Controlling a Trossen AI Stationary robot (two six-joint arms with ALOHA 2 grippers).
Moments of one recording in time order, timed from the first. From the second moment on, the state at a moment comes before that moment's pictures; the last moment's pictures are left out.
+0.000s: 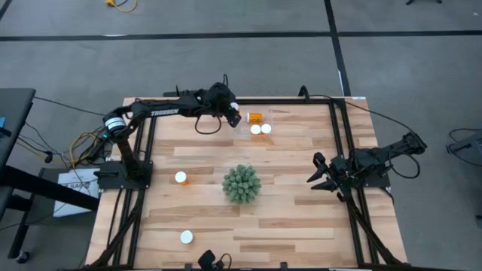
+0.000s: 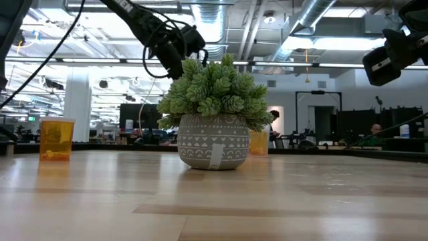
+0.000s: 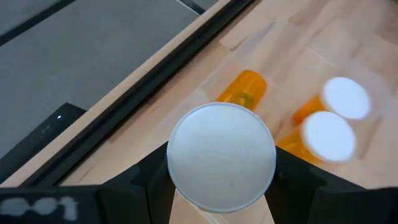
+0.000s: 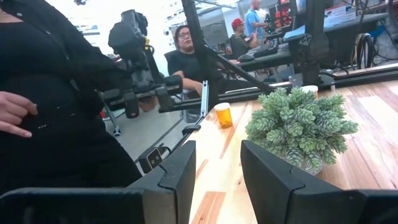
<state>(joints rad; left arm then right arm) 0.54 1.77 1.26 -0.24 -0.06 -0.16 0.38 0.01 0.00 0.02 -0.05 0.24</state>
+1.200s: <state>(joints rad) 0.54 1.92 1.31 -0.23 -0.12 -0.15 0.38 0.01 0.00 0.02 -0.05 0.24</state>
